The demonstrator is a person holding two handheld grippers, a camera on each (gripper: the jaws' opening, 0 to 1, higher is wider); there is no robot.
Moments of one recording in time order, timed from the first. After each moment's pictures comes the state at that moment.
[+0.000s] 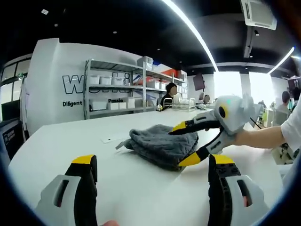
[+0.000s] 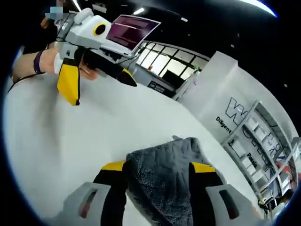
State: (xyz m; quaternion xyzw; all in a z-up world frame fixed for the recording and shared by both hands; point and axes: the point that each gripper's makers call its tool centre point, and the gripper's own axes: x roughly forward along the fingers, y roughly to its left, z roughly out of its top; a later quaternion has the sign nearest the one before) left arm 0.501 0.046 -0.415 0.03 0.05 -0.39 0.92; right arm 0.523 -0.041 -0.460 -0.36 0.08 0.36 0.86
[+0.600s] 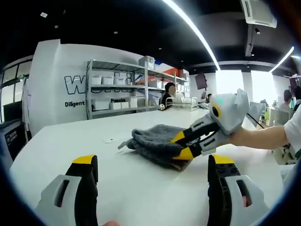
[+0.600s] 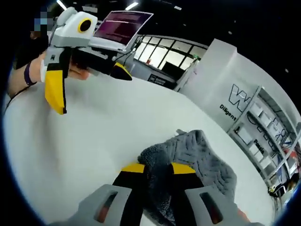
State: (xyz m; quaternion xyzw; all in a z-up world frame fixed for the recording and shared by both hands) left arm 0.498 0.047 -0.419 0.03 0.06 -0.38 0.92; right arm 0.531 -0.044 -0.463 -0.30 0.12 0.36 0.88
